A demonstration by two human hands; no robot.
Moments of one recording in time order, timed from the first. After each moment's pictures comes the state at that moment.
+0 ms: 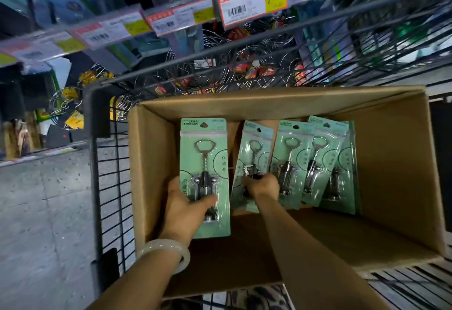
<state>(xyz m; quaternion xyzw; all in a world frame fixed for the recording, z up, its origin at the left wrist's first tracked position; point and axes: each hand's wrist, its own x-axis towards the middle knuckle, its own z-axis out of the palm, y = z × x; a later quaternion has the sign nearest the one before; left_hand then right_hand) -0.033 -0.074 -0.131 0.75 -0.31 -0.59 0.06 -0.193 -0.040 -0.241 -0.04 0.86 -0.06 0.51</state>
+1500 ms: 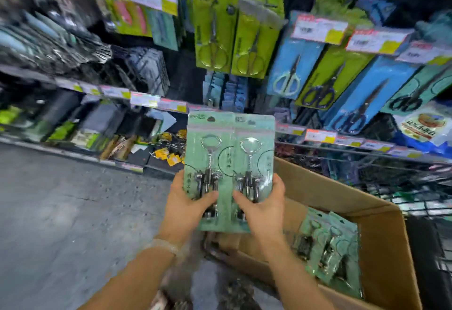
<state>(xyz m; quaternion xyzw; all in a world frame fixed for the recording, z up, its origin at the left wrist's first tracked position) 0.134 -0.022 0.065 0.65 -0.37 -0.50 0.43 -0.016 -0.029 0.053 -0.43 0.69 -0.41 0.41</state>
